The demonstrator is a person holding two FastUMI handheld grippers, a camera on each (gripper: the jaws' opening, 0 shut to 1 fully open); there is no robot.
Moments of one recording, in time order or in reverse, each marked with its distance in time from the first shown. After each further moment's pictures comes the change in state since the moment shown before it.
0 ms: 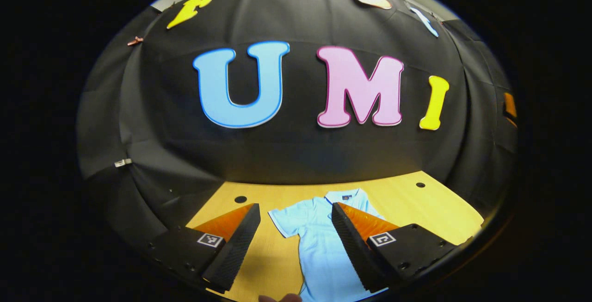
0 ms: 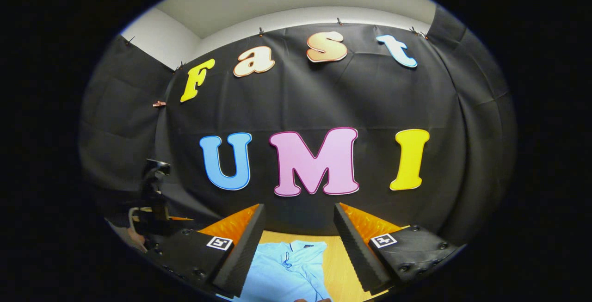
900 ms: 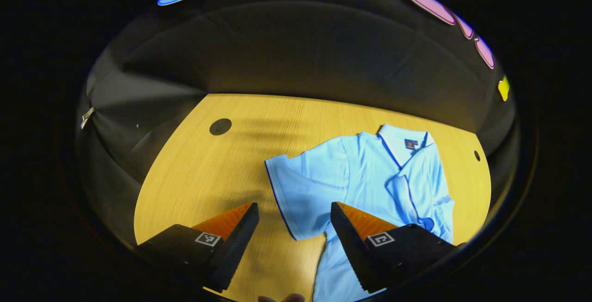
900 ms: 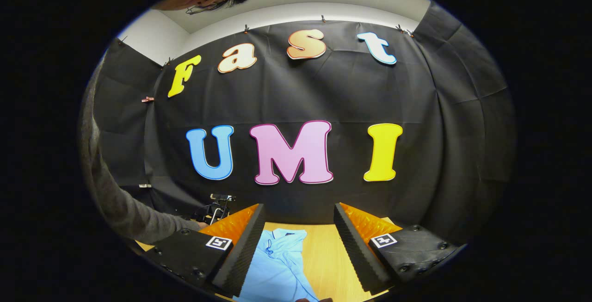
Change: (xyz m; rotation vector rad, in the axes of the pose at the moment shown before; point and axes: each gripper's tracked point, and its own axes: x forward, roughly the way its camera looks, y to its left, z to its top) left arm 0.240 0.052 -0.170 -0.095 0.629 0.110; right arm -0.046 -0.059 -0.014 -0.021 0.086 -0.102
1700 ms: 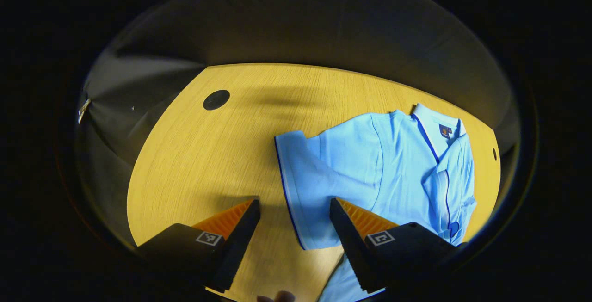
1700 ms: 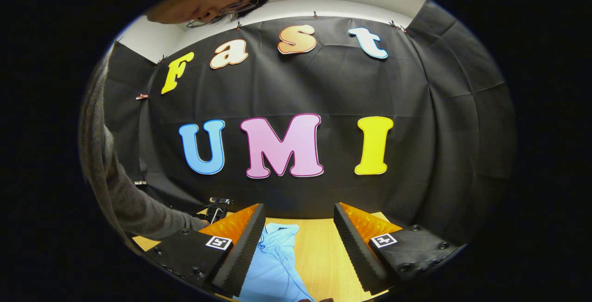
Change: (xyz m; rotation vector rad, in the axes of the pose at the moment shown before) left arm 0.045 0.013 -0.021 -0.051 0.135 0.036; right arm -0.008 -0.019 -0.012 0.008 0.022 -0.030
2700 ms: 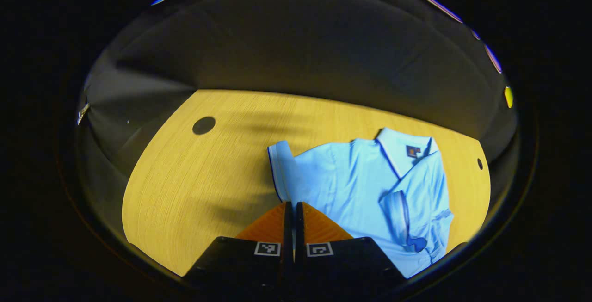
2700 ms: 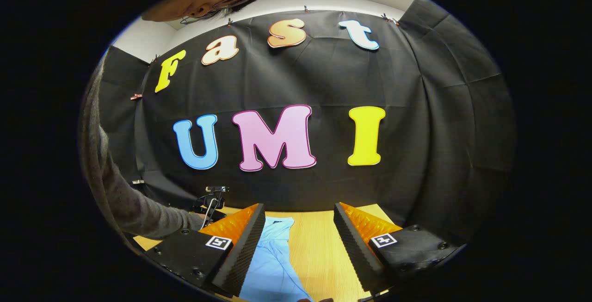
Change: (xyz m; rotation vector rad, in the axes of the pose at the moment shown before) left arm -0.041 -0.064 0.039 0.031 -0.179 -0.080; right arm -0.006 -0.023 -0.013 0.034 0.041 -0.013
